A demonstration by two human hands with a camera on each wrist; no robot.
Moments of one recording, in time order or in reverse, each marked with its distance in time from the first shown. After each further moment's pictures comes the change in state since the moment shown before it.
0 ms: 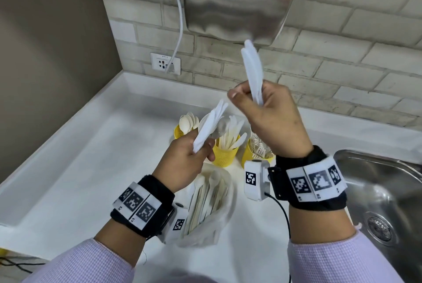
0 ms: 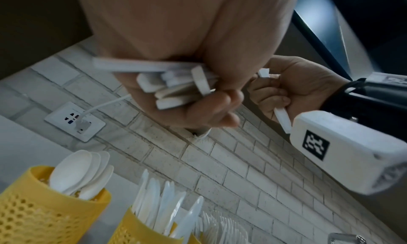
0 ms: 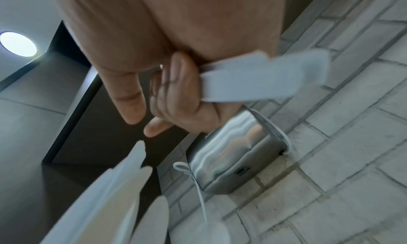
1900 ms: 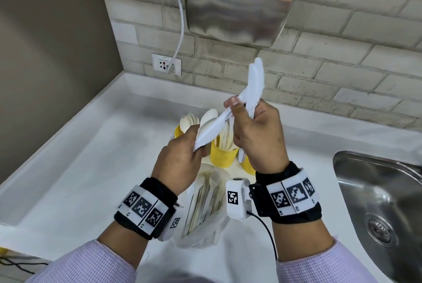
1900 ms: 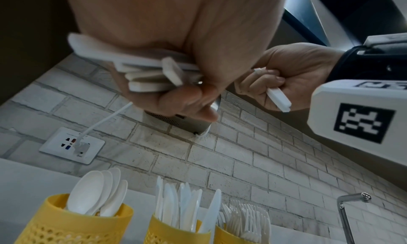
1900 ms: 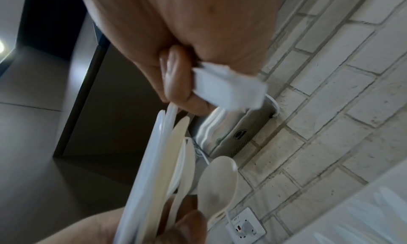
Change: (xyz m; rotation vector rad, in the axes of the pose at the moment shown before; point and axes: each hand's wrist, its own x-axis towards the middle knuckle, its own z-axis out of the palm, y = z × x) left_hand -0.003 -0.003 -0.002 0.466 0.149 0.160; right_hand -0.016 0.026 0.031 0.276 0.088 0.155
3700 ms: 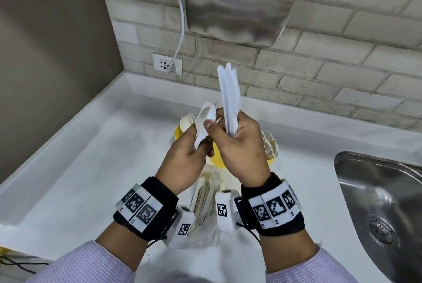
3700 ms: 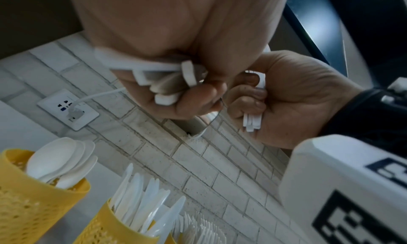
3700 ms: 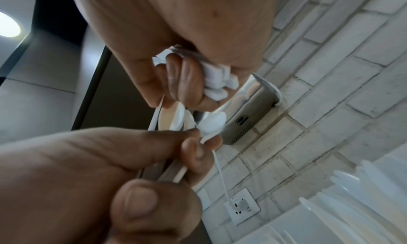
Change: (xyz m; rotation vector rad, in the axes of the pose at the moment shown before) left_hand 0.006 0.008 0.007 -0.566 -0.050 -0.119; right_hand -0.017 0.015 0.021 -0.057 -0.084 -0.062
